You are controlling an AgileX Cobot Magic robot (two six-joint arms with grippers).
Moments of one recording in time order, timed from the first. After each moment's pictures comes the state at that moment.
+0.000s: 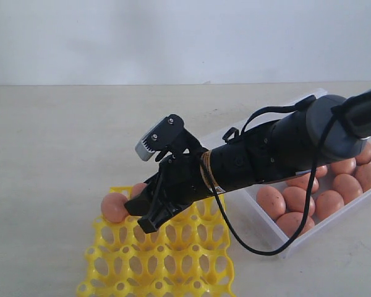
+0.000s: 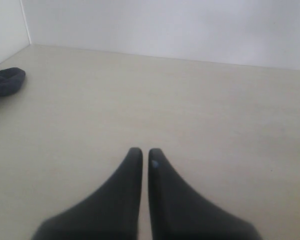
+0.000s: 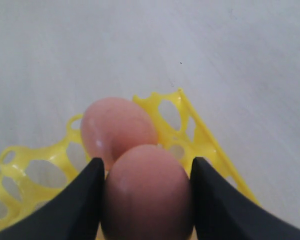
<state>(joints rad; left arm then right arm) 0.14 0.00 0.00 0.02 0.34 -0.04 0.50 1.97 -0.98 -1.29 -0.55 1.02</state>
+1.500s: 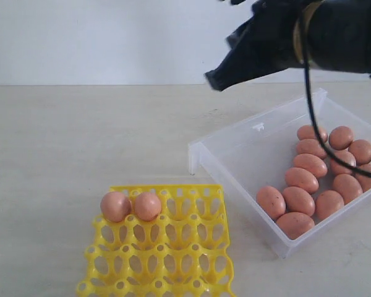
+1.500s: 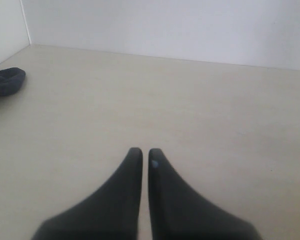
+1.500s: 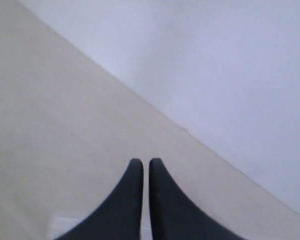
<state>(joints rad) 0.14 0.00 0.00 0.02 0.34 -0.04 0.50 1.38 -0.98 -1.32 0.23 1.03</state>
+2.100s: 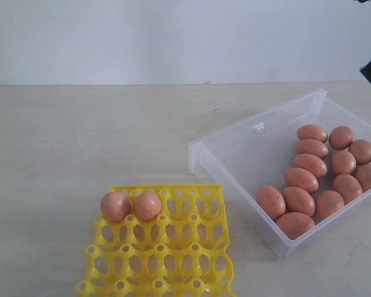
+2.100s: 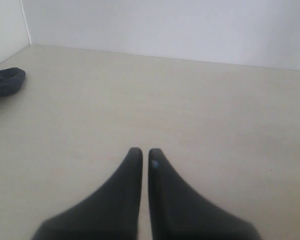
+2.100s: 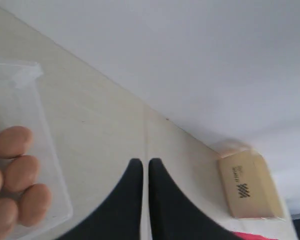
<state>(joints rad) 0.14 0.00 0.00 0.02 0.34 -0.04 0.46 1.24 -0.98 -1.22 1.04 0.61</state>
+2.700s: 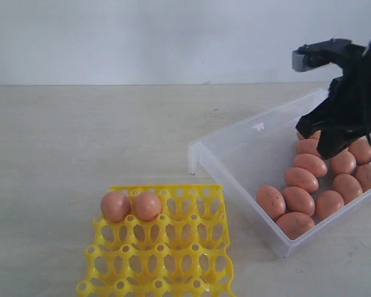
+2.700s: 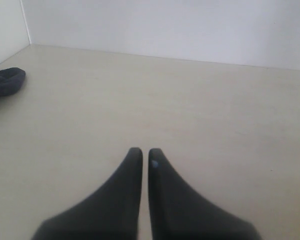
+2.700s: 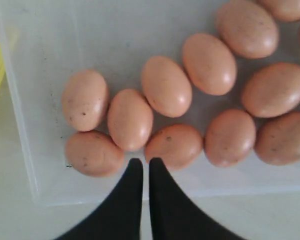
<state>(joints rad) 0.14 0.00 0.00 0.02 0.34 -0.04 0.06 1.63 -1.22 0.13 1.07 -0.33</state>
